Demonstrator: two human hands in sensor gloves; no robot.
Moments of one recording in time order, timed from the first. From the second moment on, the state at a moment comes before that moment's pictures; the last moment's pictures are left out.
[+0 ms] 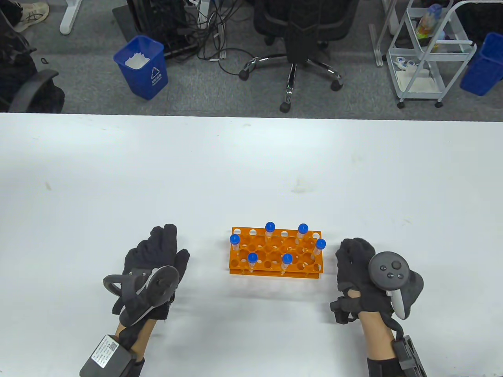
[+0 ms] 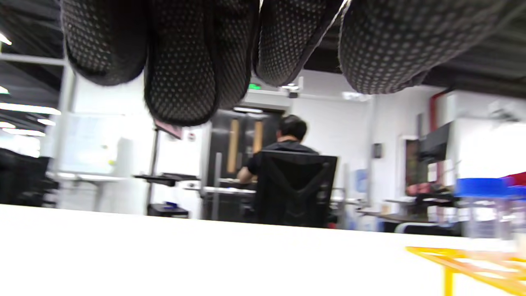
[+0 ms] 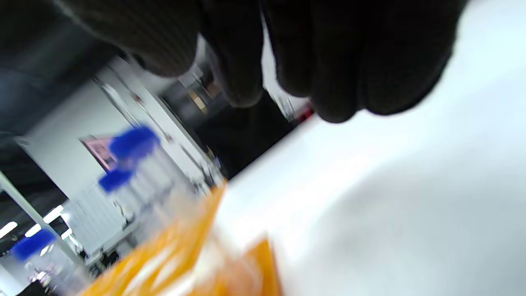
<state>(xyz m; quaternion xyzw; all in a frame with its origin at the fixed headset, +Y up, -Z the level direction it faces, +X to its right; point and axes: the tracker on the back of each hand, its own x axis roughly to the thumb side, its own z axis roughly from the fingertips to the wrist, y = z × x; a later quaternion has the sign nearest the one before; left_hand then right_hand) -0.220 -0.666 -0.172 0.19 -0.05 0.06 0.98 0.225 -0.709 -0.187 -0.06 -0.15 0.94 0.30</state>
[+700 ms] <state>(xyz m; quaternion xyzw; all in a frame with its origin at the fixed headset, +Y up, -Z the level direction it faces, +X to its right) -0.223 -0.693 -0.187 0.05 -0.09 -0.01 1.00 0.200 -0.697 -0.177 0.08 -0.16 0.98 0.06</state>
